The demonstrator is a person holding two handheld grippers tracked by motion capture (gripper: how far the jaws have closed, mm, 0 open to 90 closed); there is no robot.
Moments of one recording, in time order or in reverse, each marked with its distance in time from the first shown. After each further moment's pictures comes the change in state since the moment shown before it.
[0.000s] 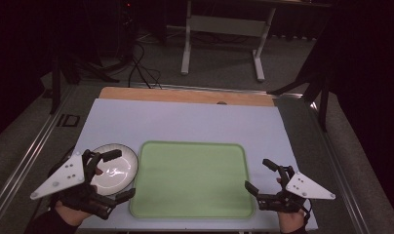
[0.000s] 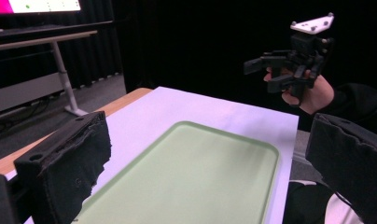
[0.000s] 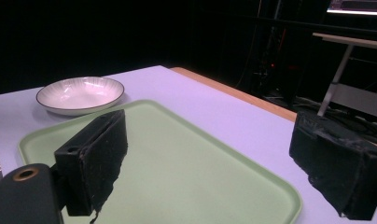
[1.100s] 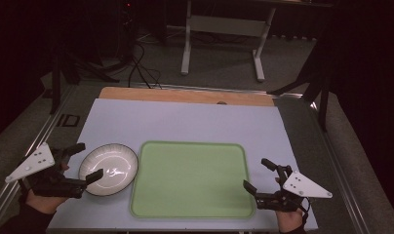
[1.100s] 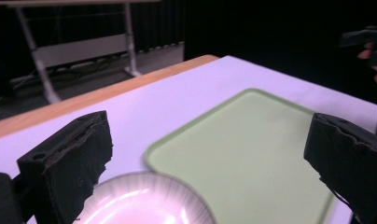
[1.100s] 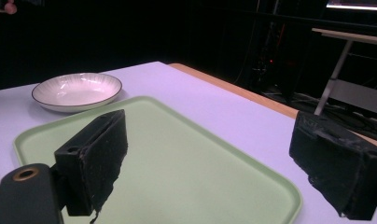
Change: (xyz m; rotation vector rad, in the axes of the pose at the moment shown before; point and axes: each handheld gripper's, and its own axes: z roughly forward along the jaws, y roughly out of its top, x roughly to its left) left arm 0.059 -0.050 -0.049 0.089 0.241 -0.134; right arm 0.001 0.000 0.004 0.021 -0.008 0.001
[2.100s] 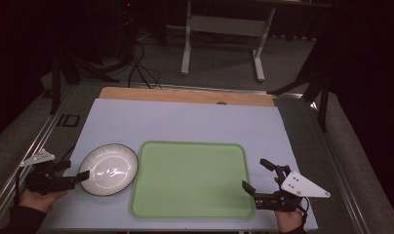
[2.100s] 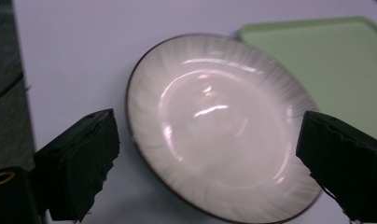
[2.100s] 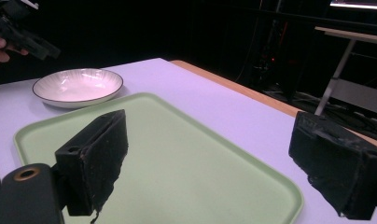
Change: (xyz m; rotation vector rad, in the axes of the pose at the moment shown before) left arm 0.069 -0.079 0.005 0.359 0.184 -0.359; right arm 0.001 0.000 0.002 0.012 0.006 -0.018
